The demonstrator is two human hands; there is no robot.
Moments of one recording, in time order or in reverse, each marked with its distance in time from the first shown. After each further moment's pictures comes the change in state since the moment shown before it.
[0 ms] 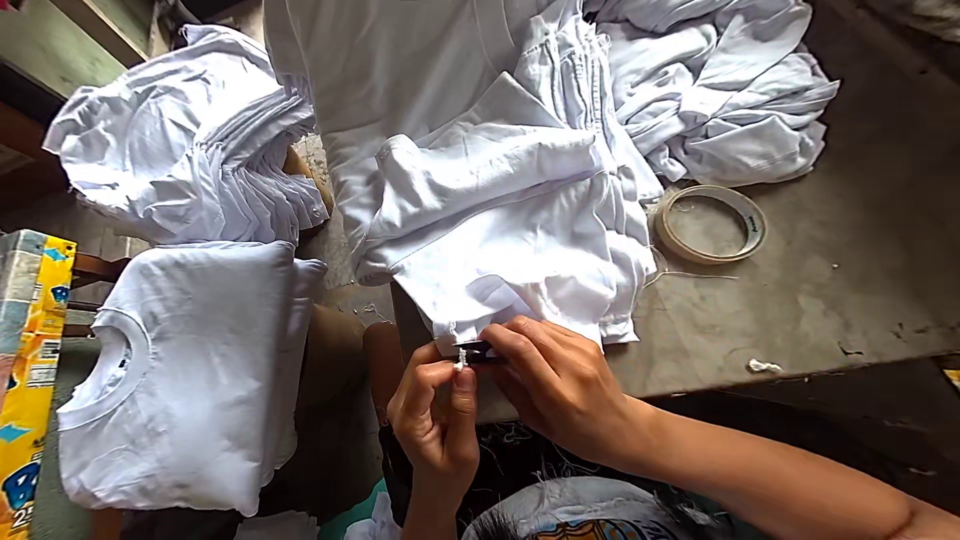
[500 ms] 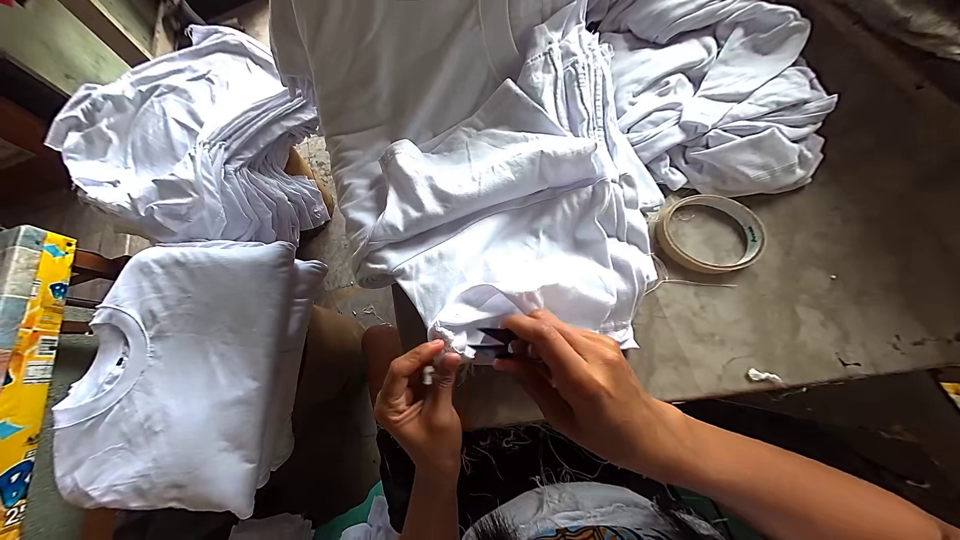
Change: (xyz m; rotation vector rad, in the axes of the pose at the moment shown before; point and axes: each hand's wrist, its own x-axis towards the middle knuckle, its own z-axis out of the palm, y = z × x) left_hand 0.000 -0.016 0.011 -0.158 0.254 -0.071; right_hand -0.004 0.012 -0.013 0.097 -0.074 0.076
